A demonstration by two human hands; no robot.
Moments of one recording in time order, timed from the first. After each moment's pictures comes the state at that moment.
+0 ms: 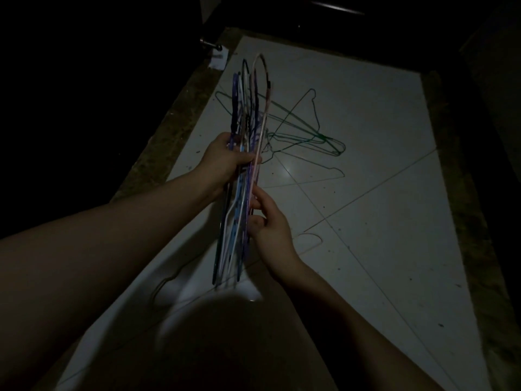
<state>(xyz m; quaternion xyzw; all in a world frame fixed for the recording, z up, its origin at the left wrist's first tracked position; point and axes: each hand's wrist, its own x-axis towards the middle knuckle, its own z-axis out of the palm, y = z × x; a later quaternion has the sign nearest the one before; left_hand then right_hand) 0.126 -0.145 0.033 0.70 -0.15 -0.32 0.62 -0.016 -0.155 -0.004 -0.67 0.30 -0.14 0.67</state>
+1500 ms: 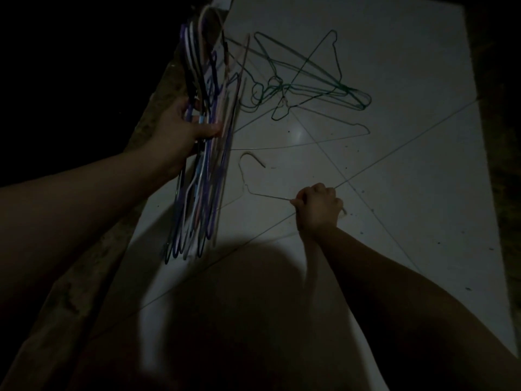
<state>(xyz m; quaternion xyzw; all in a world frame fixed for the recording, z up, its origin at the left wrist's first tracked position) 0.163 -0.074 0.006 0.72 -0.14 -0.31 0.60 -0.038 -0.217 -0.137 -0.88 0.44 0.04 0.17</state>
